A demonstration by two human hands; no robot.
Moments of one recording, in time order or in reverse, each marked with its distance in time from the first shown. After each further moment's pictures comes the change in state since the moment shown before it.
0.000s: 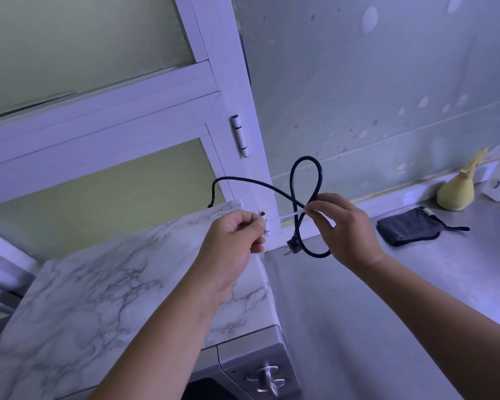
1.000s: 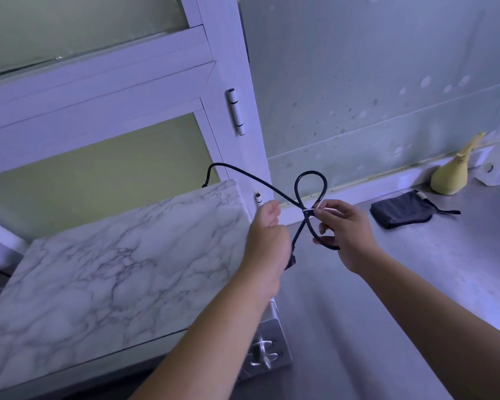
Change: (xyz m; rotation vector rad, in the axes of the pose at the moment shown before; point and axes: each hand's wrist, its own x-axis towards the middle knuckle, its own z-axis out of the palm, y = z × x) left_hand -0.002 -0.034 0.065 -0.055 0.002 -0.202; right_hand -0.030 0.022 0.010 0.885 -0.096 1.023
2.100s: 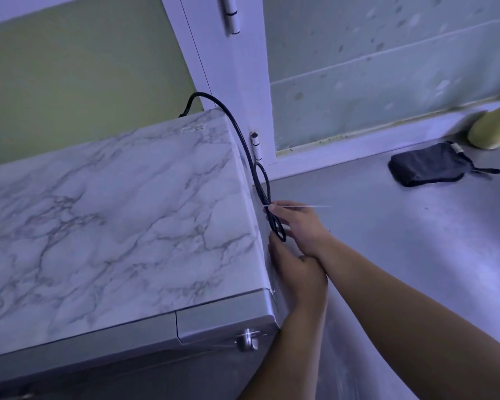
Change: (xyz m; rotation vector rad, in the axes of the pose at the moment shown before) left_hand 0.042 -0.211 0.096 -0.102 0.406 -0.149; right_hand 0.039 0.138 0.034 -0.018 -0.093 0.390
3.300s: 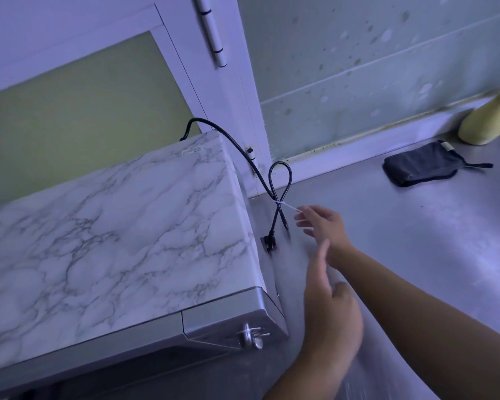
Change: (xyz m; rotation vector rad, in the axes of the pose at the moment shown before) left_hand -0.099 0.083 -0.047 0.234 -0.429 0.019; right_hand -0.010 0.000 -0.040 -0.068 0.242 -0.155
